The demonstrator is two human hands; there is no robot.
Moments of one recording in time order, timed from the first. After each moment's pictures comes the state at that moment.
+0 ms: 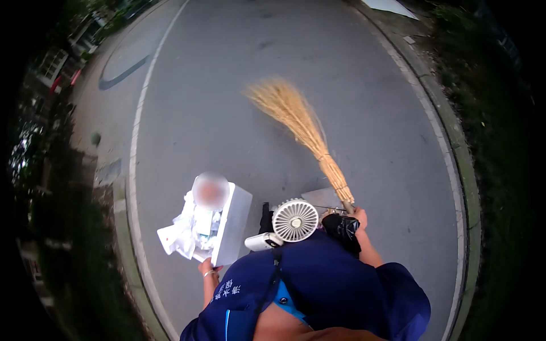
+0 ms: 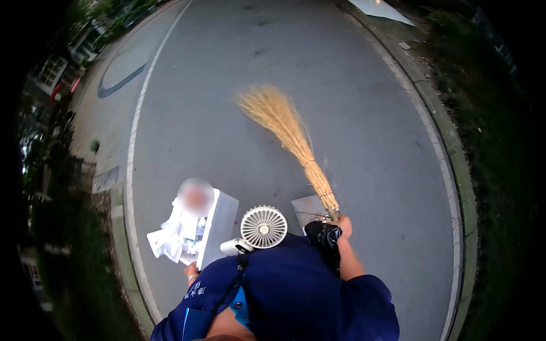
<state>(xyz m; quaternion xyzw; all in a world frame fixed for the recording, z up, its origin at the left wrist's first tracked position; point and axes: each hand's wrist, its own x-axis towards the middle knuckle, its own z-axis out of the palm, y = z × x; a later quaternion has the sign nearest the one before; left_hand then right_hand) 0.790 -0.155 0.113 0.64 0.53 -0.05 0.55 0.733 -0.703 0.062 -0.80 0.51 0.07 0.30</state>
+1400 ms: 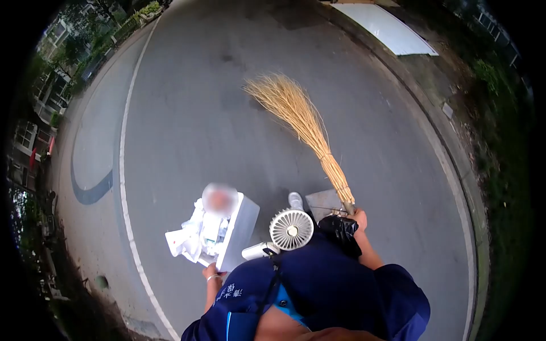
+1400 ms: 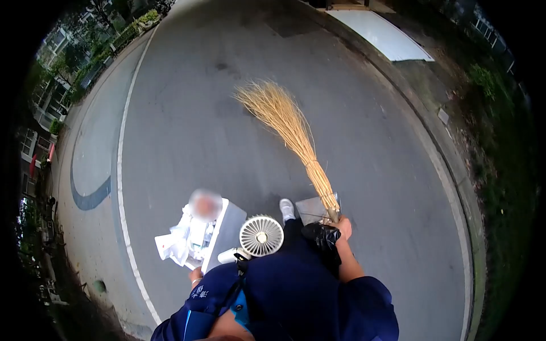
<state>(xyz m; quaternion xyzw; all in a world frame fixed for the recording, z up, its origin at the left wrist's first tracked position) 1.211 -1.001 -0.052 0.69 0.47 -0.09 0.54 1.128 -1.554 -0.015 -0.77 0.54 0.01 0.33</state>
